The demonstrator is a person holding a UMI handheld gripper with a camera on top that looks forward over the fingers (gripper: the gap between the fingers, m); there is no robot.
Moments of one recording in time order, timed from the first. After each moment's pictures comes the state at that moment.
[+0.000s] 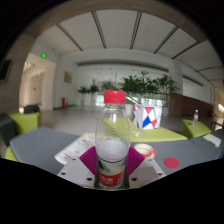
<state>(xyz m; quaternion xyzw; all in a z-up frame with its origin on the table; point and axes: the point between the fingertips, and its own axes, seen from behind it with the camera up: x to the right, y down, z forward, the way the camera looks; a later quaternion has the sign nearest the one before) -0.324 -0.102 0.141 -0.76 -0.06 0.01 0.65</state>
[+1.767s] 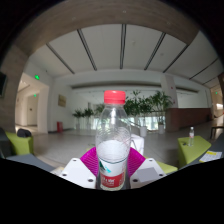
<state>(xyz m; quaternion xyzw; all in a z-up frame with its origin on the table) -0.134 0.008 0.301 -0.67 -0.02 0.04 0.74</state>
